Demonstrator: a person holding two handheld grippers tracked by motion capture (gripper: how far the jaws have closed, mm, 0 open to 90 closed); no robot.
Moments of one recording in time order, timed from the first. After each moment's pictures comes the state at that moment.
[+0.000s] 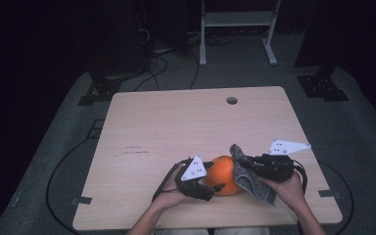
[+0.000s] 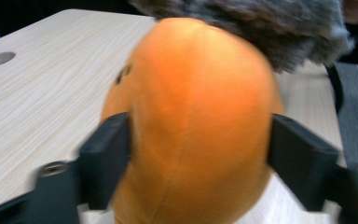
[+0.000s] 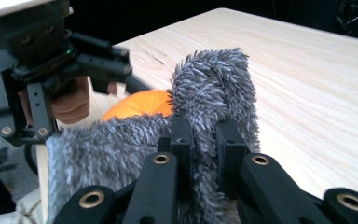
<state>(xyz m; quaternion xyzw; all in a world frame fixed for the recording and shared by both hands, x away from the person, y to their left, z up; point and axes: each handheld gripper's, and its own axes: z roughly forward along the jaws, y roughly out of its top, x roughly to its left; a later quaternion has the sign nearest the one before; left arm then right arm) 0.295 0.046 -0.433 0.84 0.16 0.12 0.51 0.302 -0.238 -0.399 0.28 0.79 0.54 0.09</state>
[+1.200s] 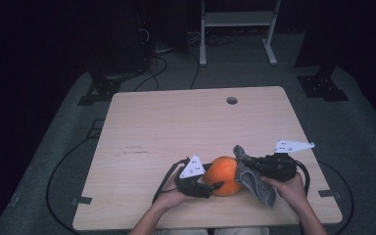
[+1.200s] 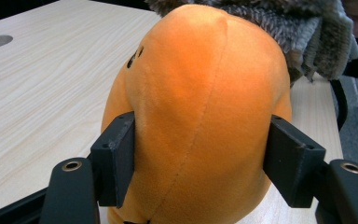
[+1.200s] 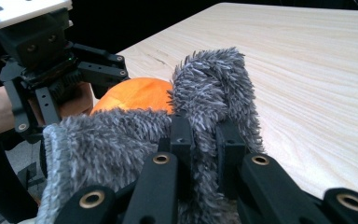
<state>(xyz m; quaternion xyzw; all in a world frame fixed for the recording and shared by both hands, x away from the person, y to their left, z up) 0.296 0.052 -0.439 0.83 0.18 0.10 0.52 0.310 -0.252 -0.413 0.31 0.77 0.55 0.05</state>
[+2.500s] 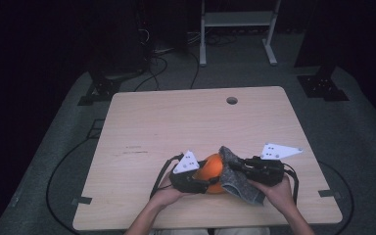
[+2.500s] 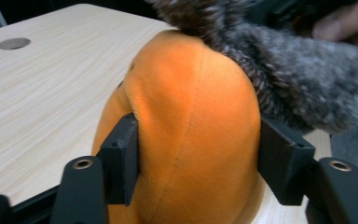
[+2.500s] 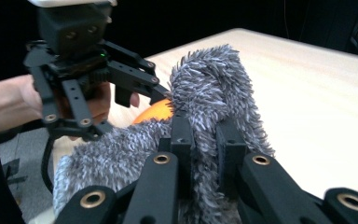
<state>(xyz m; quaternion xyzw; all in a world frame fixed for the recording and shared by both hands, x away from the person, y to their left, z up) 0.297 0.061 -0.424 0.82 0.19 0.10 0.53 0.294 -0.213 -0.402 0.26 0.78 0.57 0.09</state>
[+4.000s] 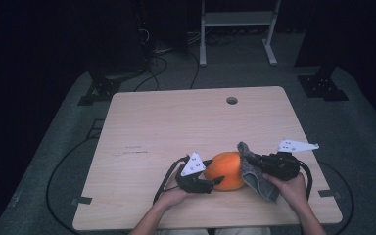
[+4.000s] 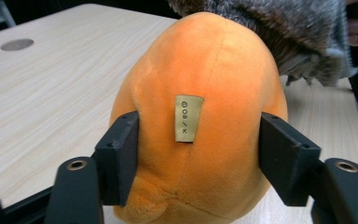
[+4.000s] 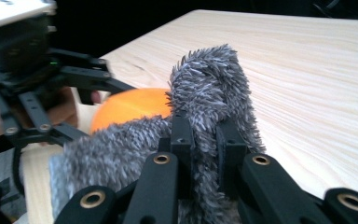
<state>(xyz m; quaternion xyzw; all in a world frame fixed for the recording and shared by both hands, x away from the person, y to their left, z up) 0.300 0.048 -0.440 0.82 0.19 0.13 0.53 0.310 -0.261 -0.415 0.35 0.76 0.55 0.08</state>
